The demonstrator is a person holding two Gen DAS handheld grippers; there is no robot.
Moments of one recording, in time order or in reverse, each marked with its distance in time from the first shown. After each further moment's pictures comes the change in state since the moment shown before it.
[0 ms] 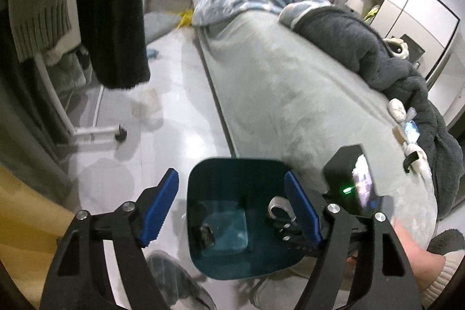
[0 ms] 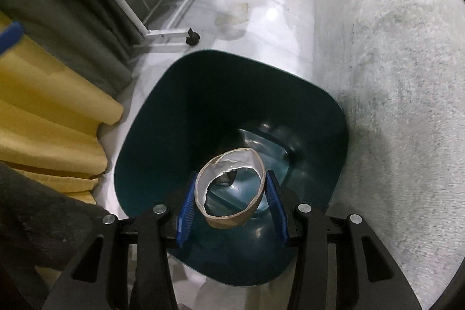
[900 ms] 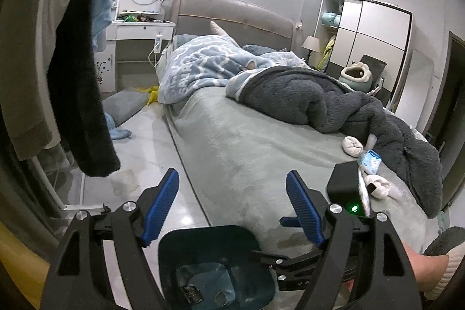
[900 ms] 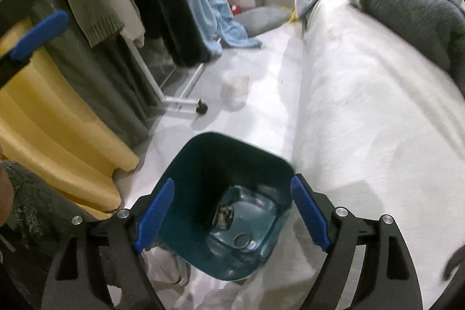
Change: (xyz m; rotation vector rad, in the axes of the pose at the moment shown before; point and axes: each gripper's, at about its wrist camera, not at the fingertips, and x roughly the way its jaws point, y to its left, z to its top) left arm -0.060 -0.082 0.023 0.177 -0.325 -0.089; right arm -0.126 -0.014 -0.011 -0.031 -0.352 0.020
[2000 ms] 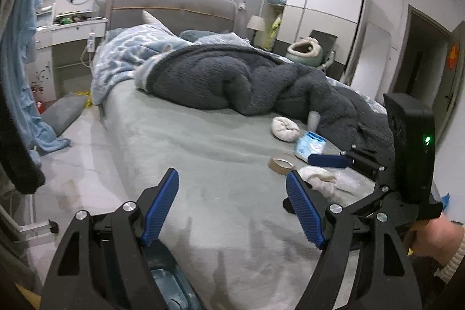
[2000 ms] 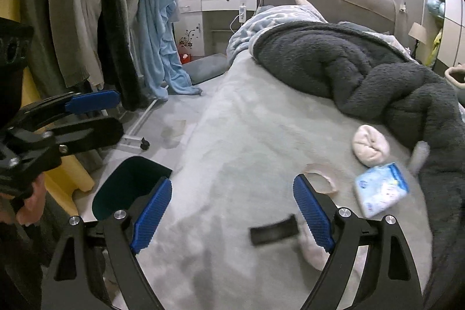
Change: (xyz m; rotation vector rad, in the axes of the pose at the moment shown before) left arm 0.072 -0.138 -0.007 0.131 0.084 -0.233; right arm -0.160 -0.115 -0.054 -0.006 -0.232 -0.221
